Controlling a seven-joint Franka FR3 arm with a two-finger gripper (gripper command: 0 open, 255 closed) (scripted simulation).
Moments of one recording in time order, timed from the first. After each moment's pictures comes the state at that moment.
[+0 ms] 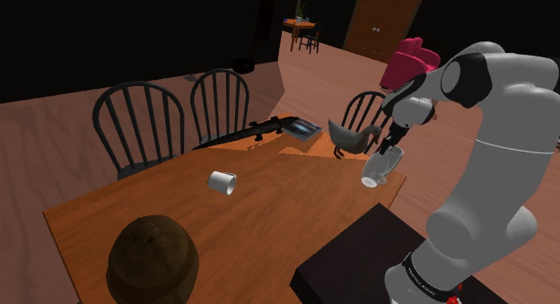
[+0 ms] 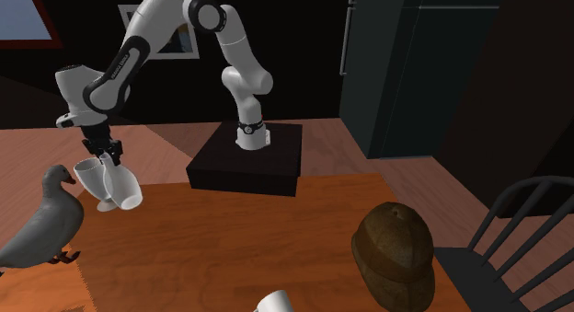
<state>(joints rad) -0.39 0.35 -0.49 -2.08 0.29 2.40 -1.00</state>
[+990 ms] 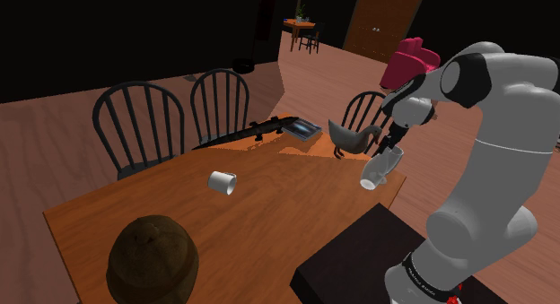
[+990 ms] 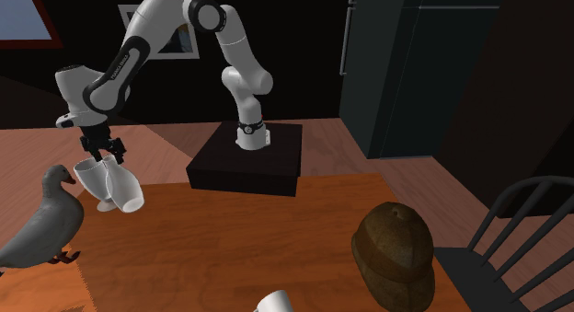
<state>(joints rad) -0.39 0.35 -0.49 -2.08 0.29 2.41 -1.00</state>
